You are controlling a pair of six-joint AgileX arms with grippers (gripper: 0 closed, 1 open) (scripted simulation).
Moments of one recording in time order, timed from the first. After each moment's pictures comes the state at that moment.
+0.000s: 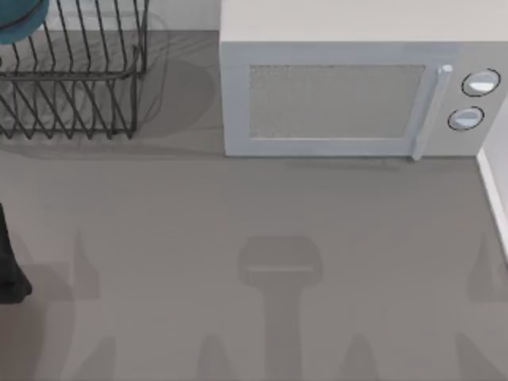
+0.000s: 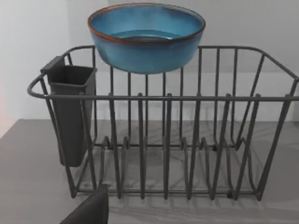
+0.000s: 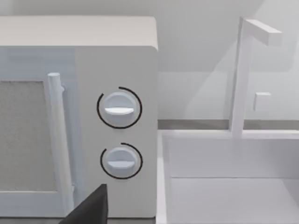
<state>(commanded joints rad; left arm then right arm) 0.00 0.00 0.00 0.00 0.00 0.00 0.00 0.00 0.00 0.00 0.00 0.00</state>
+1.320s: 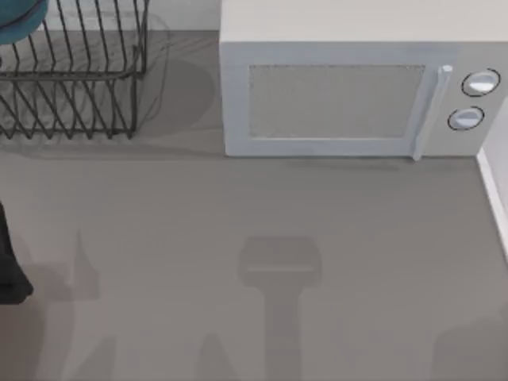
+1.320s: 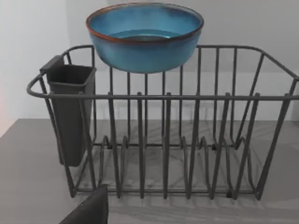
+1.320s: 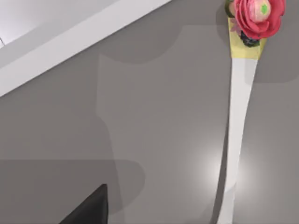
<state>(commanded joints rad) 0.00 0.00 0.00 0.00 0.00 0.00 -0.45 1.29 0.82 -0.93 0.00 0.06</state>
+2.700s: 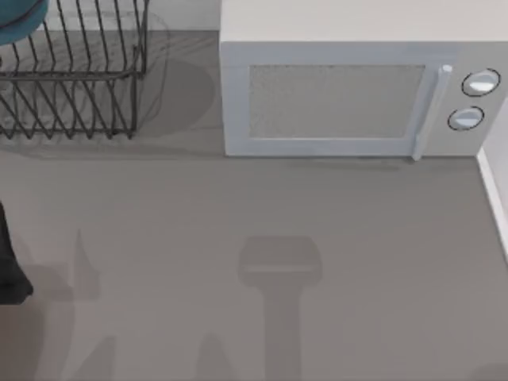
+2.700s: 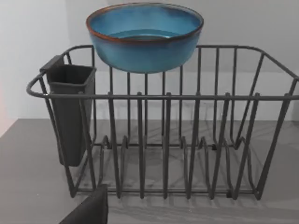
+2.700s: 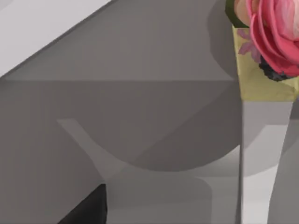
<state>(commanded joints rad) 0.00 0.00 0.00 0.00 0.00 0.00 -0.51 1.67 0.68 -0.58 0.00 0.08</state>
